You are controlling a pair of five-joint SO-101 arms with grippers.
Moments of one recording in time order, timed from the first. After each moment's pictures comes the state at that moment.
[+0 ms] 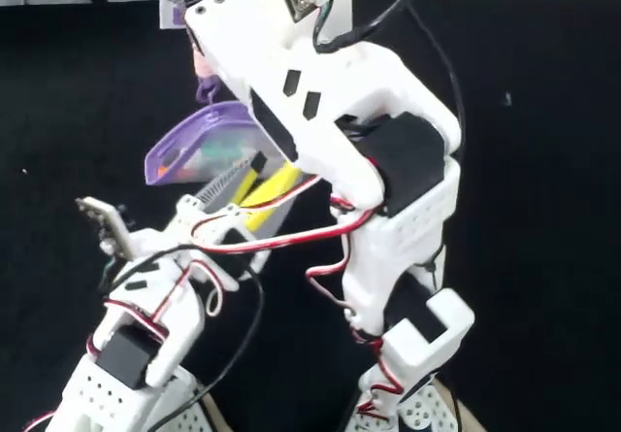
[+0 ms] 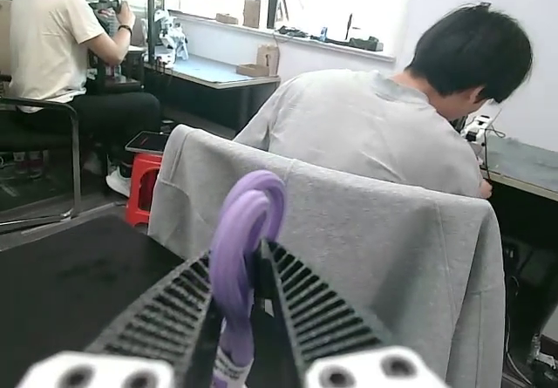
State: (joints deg) left arm 26.0 -92.4 77.8 16.5 34.6; right arm -35.3 10.2 -74.9 72.3 7.3
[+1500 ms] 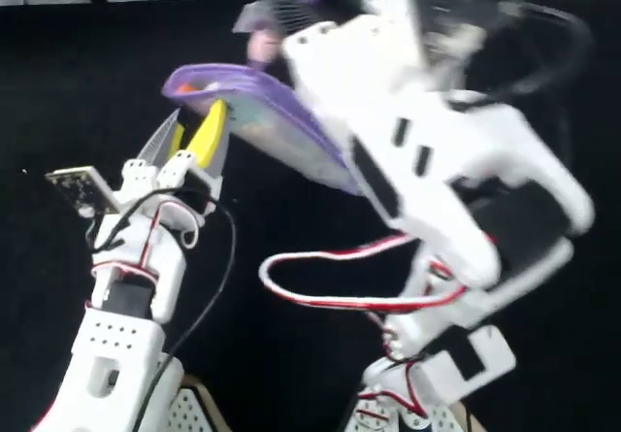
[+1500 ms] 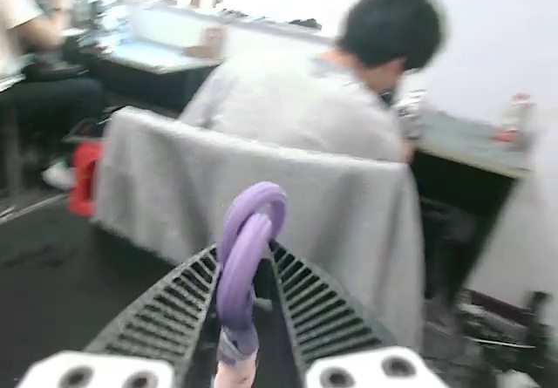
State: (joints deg) left arm 5.0 -65.9 78.7 -8.1 26.7; right arm -26.6 -2.0 -74.9 85.7 7.1
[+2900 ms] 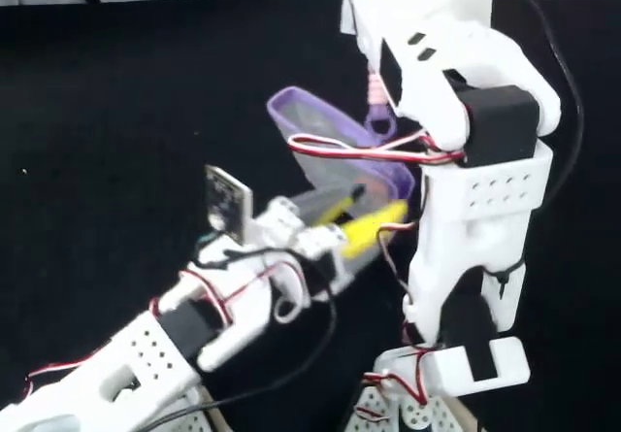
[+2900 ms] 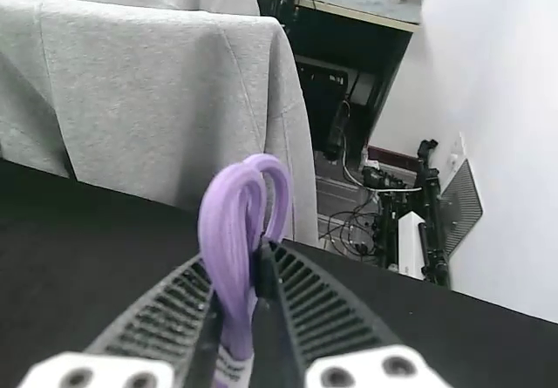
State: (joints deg) left arm 44.9 -63.0 67.7 6.0 26.3; right arm -10.0 -3.7 -47.2 75.5 9.9
